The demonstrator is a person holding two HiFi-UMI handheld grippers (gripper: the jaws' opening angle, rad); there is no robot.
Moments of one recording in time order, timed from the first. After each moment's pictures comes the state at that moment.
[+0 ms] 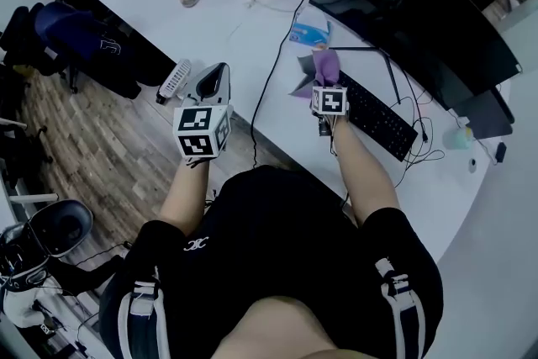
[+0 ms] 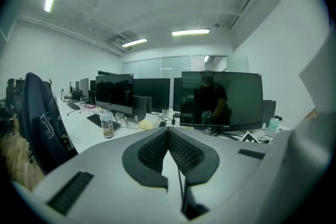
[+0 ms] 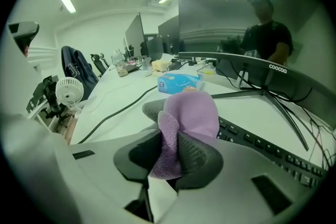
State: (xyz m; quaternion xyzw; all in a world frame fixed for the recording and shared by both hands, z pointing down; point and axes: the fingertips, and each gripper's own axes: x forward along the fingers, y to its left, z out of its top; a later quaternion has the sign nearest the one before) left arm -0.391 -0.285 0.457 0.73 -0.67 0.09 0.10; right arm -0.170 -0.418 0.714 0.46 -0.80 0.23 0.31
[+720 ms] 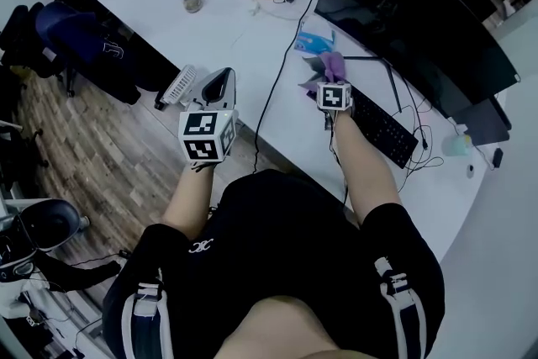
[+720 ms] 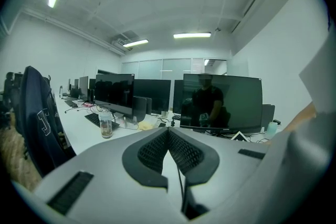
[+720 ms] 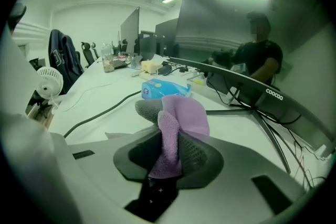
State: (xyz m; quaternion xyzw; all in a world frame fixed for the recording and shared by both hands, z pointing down) left arm -0.410 -0.285 0.456 0.73 -0.67 0.07 0.10; right arm -0.173 -0.462 0.712 0.50 -0.78 0.17 0.34
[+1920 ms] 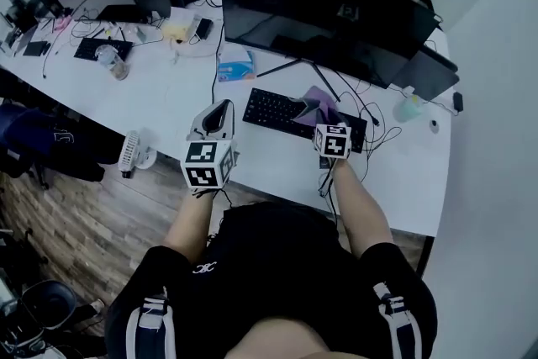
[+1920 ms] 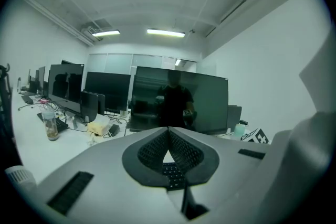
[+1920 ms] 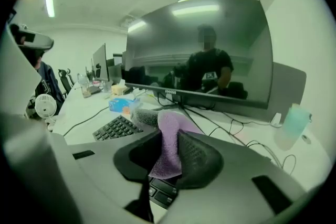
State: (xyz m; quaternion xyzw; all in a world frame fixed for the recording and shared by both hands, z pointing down) left arm -0.226 -0.331 0.457 0.84 -0.53 0.08 0.10; right arm 0.047 -0.380 0.643 0.63 -0.72 0.17 0.21
